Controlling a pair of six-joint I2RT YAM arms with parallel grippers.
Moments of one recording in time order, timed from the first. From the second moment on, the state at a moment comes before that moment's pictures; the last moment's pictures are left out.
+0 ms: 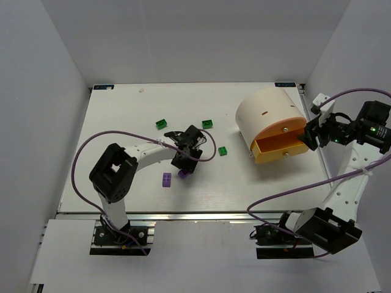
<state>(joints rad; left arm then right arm) -0.75 1.80 1.22 -0.65 -0.07 -0.27 -0.51 1.20 1.48 -1.30 -0.95 -1.23</state>
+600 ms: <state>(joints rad) -0.76 1.80 1.32 -0.63 0.08 -0.20 -0.51 1.15 1.47 -0.79 -1.10 -0.52</state>
